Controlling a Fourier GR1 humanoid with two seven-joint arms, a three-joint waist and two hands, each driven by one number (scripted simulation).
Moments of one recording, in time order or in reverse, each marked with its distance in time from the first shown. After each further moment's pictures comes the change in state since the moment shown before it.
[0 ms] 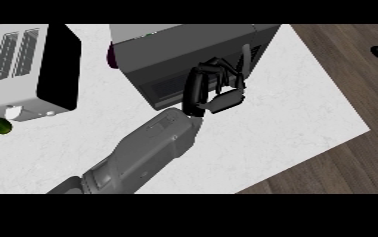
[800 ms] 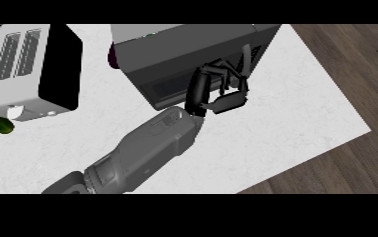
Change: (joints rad) left arm -0.044 0.000 -0.071 0.056 0.003 0.021 0.009; right arm -0.018 -0.033 0.012 -0.011 -0.082 0.063 0.017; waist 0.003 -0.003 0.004
